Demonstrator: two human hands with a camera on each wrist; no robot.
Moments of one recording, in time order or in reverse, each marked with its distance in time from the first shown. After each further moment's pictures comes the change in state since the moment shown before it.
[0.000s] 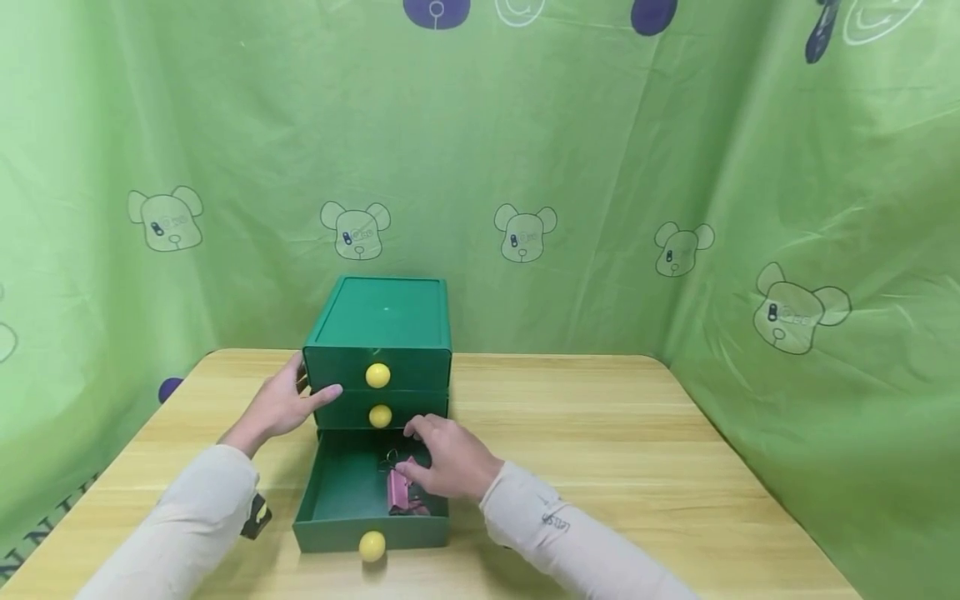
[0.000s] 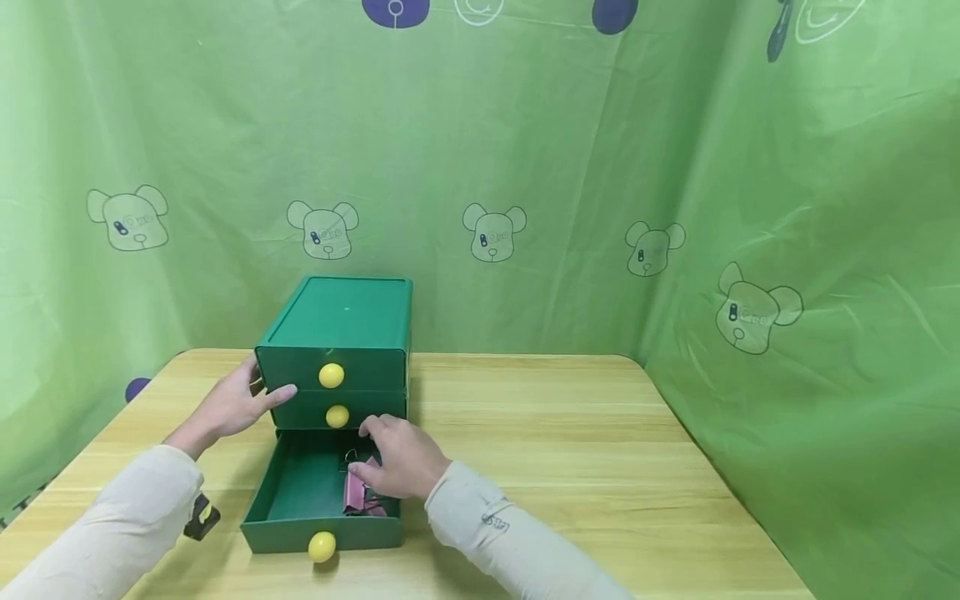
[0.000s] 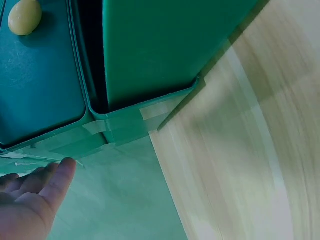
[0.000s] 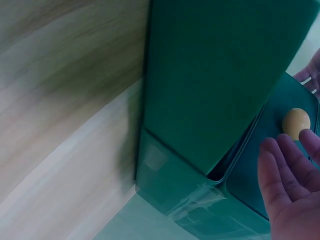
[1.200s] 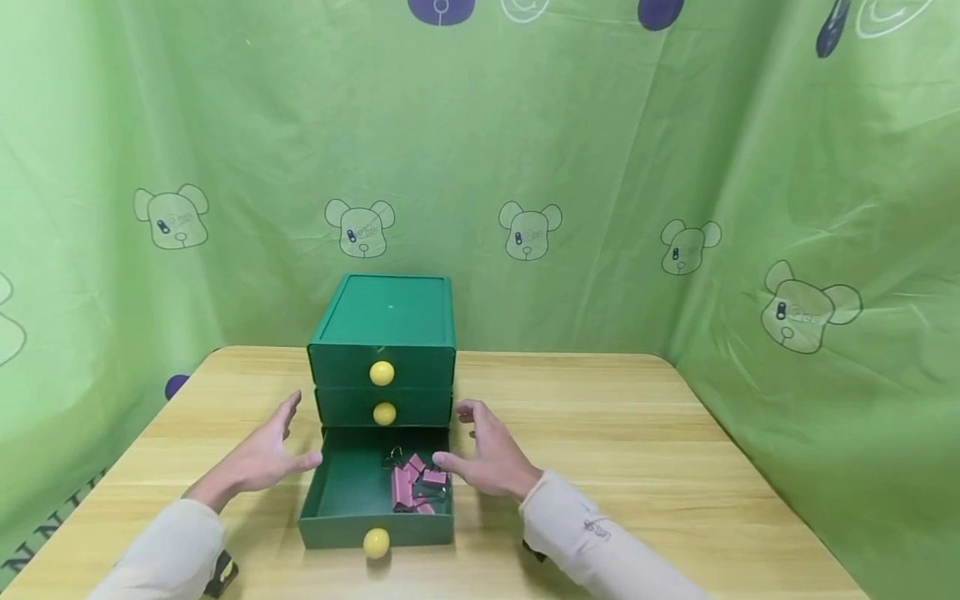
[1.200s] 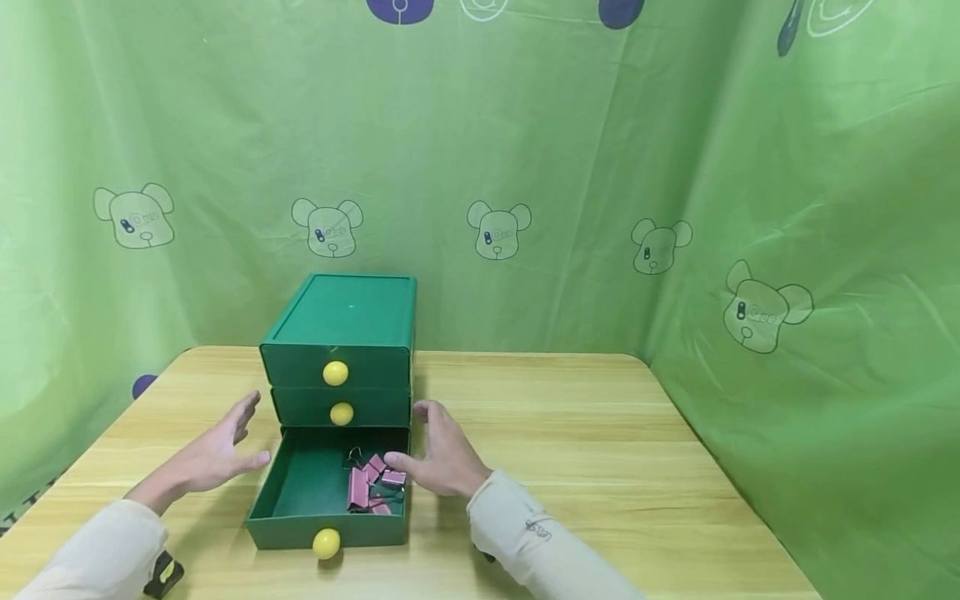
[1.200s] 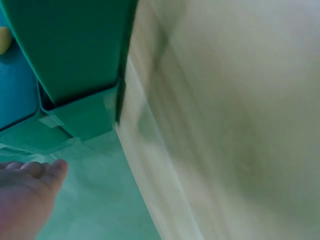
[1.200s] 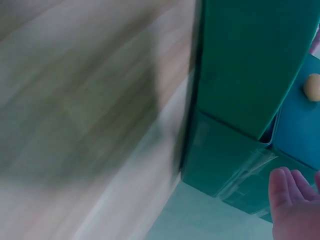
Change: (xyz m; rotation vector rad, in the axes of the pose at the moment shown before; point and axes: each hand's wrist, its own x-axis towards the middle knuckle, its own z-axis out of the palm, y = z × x) left_hand -0.054 -0.036 0.008 0.093 -0.110 0.106; right_hand -0.027 0.035 -0.002 0.373 0.114 0.223
